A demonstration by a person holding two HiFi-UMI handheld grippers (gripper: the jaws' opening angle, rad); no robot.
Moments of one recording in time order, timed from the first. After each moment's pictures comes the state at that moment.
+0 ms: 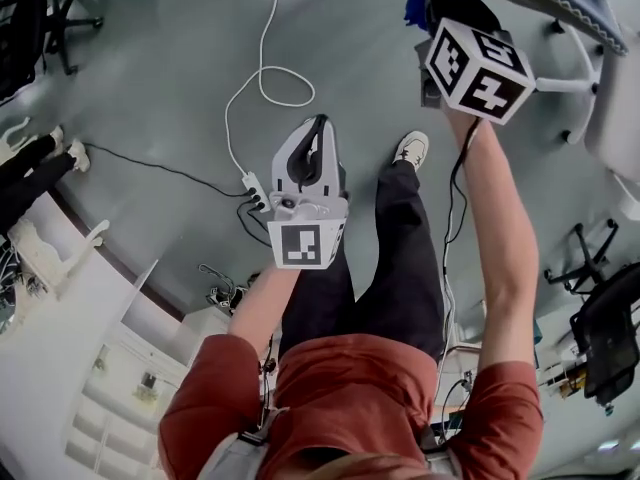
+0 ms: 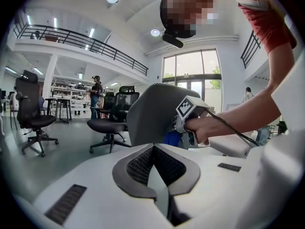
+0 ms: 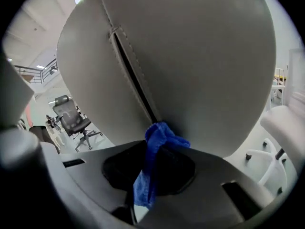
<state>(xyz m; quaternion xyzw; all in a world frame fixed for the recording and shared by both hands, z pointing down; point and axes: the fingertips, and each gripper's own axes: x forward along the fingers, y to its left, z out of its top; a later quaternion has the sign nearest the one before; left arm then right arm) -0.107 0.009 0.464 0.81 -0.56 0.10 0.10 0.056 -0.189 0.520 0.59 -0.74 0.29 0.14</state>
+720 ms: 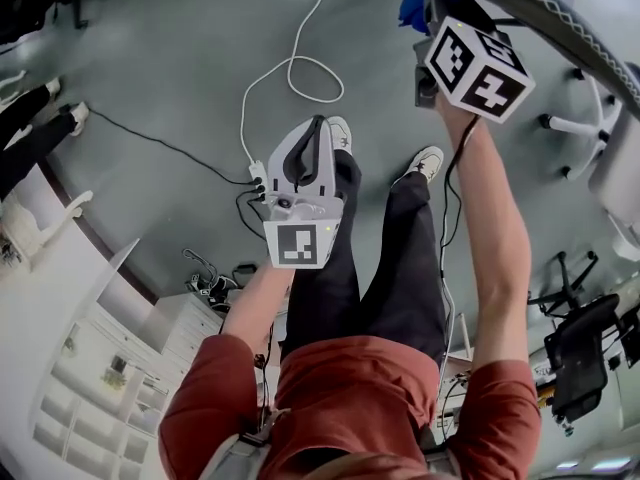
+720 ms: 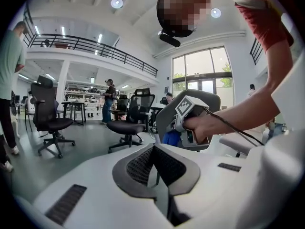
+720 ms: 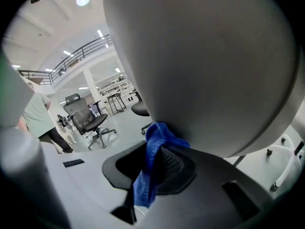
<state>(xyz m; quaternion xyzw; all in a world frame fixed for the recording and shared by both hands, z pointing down) -0.239 0.016 0.459 0.78 -0.61 0.11 0.09 -0.103 -0.206 0.519 0.54 -0.77 0.31 0.14</state>
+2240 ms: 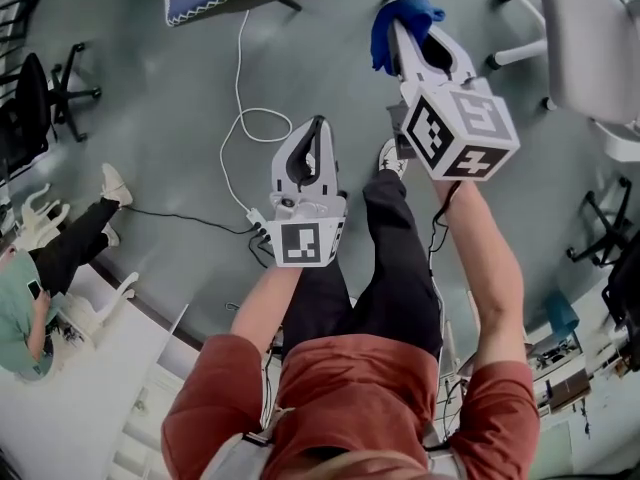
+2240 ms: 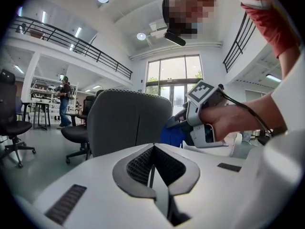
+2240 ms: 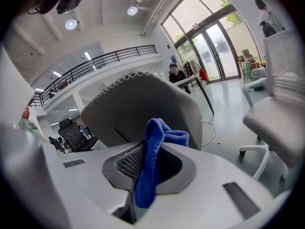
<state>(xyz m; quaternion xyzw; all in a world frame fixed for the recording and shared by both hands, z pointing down) 0.025 0.002 0.423 0.87 -0.49 0.09 0.06 0.165 -0.107 0.432 0.60 -0.73 0.32 0.03</state>
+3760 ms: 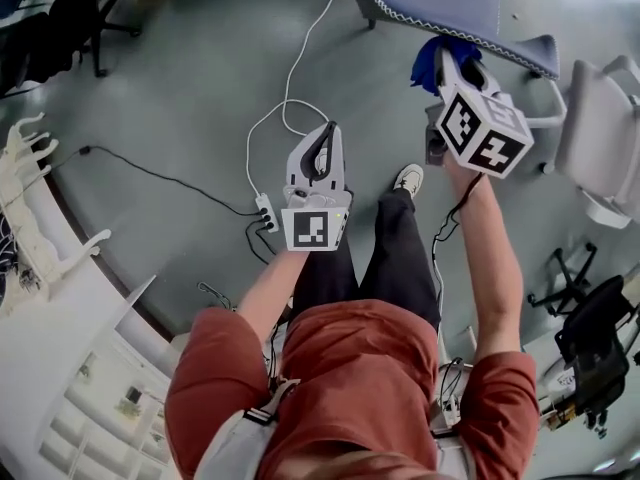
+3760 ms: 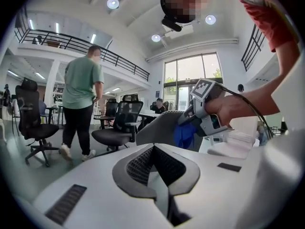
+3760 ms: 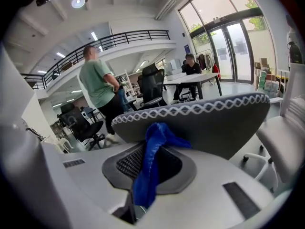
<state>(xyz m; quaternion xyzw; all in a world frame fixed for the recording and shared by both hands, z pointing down) -0.160 -0.008 0.369 0.80 -0.57 0.11 0.11 0.017 -0.158 0.361 0.58 -0.74 0.32 0.14</state>
